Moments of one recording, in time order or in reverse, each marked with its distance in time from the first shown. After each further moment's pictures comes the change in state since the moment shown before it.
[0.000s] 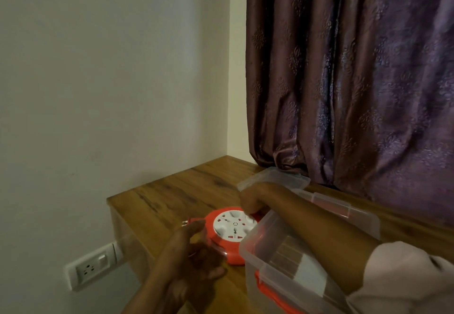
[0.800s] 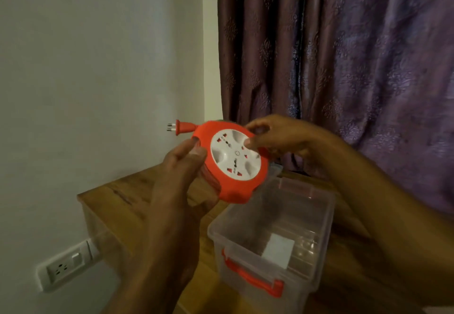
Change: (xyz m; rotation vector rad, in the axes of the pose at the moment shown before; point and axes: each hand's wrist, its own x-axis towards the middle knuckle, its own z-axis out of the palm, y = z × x) left_hand -0.105 0.011 0.068 0.078 -0.296 0.818; right_hand -0.157 0.059 -0.092 0.634 0.349 -0.333
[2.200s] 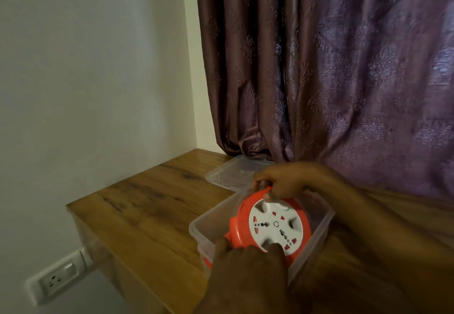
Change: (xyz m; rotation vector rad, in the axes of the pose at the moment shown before) left_hand -0.031 -0.069 0.059 1.675 -0.783 -0.138; right_hand -0.023 0.067 0.018 -0.672 -0.356 0.023
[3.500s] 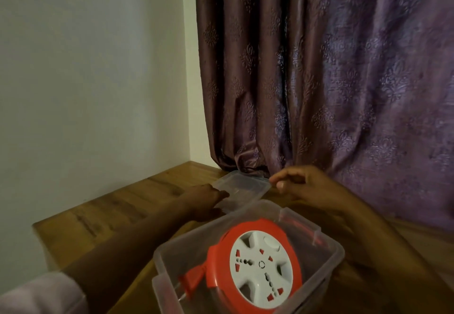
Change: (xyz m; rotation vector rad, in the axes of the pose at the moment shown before) left_hand 0.240 -0.161 -0.011 0.335 0.222 0.227; right_hand 0.011 0.077 0.015 0.728 0.595 -0.090
